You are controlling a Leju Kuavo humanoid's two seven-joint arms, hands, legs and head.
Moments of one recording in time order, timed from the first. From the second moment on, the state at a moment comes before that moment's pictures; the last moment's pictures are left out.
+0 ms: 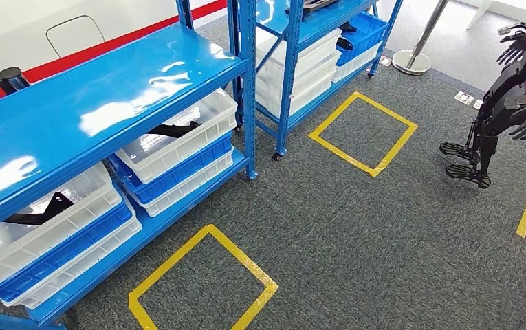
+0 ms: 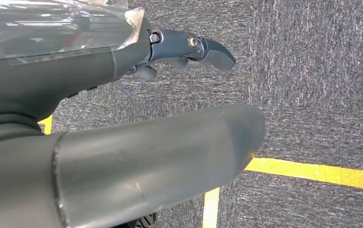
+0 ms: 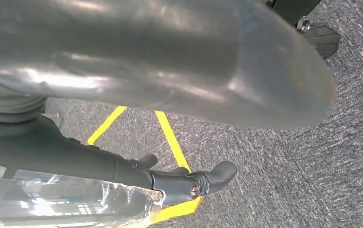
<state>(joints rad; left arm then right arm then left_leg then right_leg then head) -0.16 -0.14 0.95 -0.27 -0.09 0.34 -0.17 -0.11 0.08 0.02 -0.19 0.43 -0.24 0.20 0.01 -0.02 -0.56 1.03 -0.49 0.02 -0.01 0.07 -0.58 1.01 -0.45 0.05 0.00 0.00</state>
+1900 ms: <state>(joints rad) -0.17 -0.15 0.91 -0.27 -0.12 0.32 -0.15 -0.08 0.07 -0.02 -0.19 0.43 -0.27 0.18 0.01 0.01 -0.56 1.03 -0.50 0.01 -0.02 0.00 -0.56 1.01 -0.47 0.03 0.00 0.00</state>
